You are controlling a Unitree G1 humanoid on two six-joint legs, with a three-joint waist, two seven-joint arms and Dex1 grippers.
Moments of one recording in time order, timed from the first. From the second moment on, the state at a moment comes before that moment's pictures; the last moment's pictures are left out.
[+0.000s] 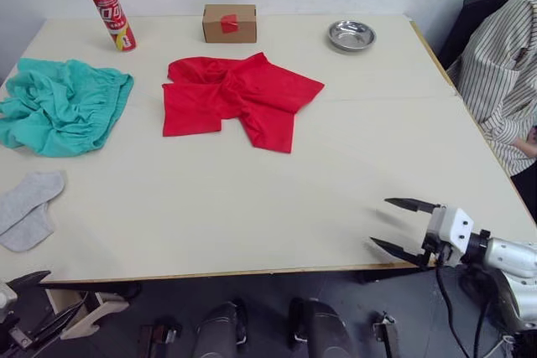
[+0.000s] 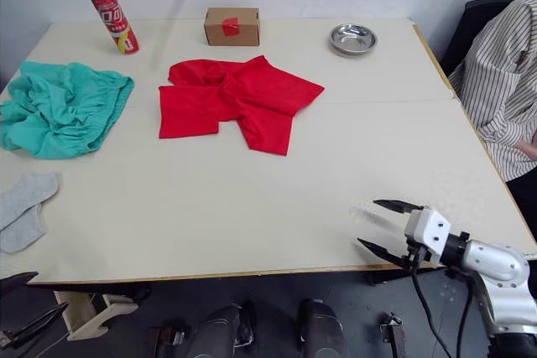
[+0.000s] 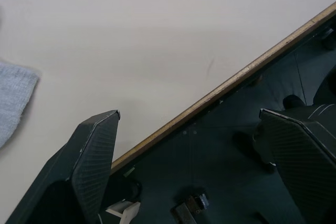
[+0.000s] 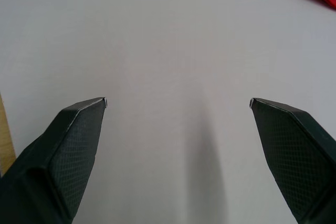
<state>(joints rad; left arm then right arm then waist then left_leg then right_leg) 0.70 0.69 0.81 -0.08 -0.41 -0.02 -0.99 0.01 -0.73 -0.17 0.09 0.33 -0.30 1.12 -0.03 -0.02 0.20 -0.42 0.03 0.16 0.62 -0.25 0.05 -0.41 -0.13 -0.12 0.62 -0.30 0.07</state>
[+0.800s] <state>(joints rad) -0.60 0.69 0.09 0.37 -0.15 0.26 -0.65 -0.83 -0.33 0.23 0.50 0.02 0.09 0.78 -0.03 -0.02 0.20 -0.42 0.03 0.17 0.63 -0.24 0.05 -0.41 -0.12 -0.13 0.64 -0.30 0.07</state>
